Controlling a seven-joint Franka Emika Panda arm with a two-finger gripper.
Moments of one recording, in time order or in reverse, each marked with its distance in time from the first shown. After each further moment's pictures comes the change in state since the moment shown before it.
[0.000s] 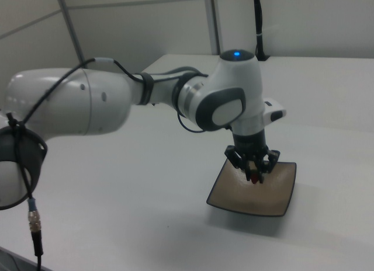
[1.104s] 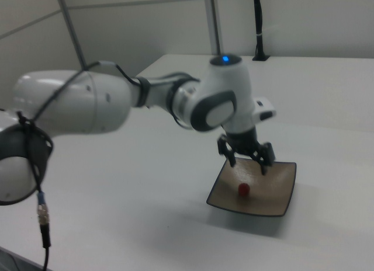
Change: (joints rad) arm 0.043 0.015 0.024 -0.009 0.002 0.080 0.210
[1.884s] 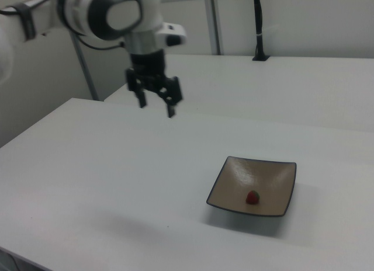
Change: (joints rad) arm 0.209 -0.423 0.002 -0.002 0.000 -0.548 0.291
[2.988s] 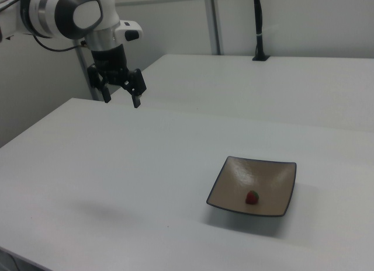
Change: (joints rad) arm 0.113 -0.028 0.097 -0.049 0.000 0.065 0.005
